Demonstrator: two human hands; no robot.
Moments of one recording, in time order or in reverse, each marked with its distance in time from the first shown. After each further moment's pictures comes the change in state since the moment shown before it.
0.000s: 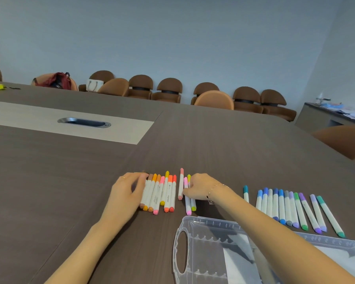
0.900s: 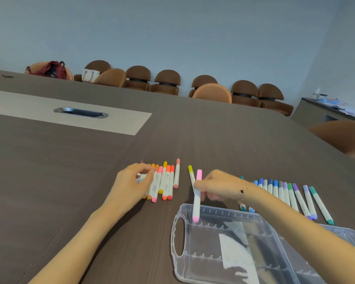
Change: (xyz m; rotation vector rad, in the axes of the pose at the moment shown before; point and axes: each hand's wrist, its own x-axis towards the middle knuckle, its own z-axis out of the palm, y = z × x) left_hand -0.007 0.022 -0.004 -0.020 -0.094 0.010; right_hand -0.080 0.006 -0.033 0.398 -0.153 0.055
